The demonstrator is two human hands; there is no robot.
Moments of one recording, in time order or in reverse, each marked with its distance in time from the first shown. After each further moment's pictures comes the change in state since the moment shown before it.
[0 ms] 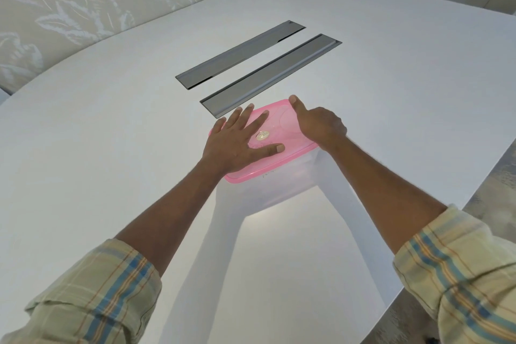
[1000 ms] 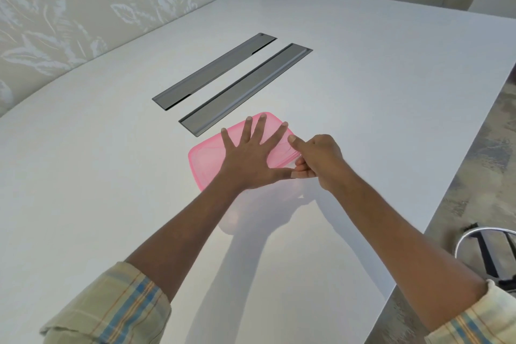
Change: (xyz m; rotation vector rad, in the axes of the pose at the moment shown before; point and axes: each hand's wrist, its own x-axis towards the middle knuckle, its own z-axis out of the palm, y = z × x) left_hand 0.017 0.072 0.012 0.083 -0.032 0.181; right_hand -0.054 0.061 -0.013 0.830 -0.113 0.122
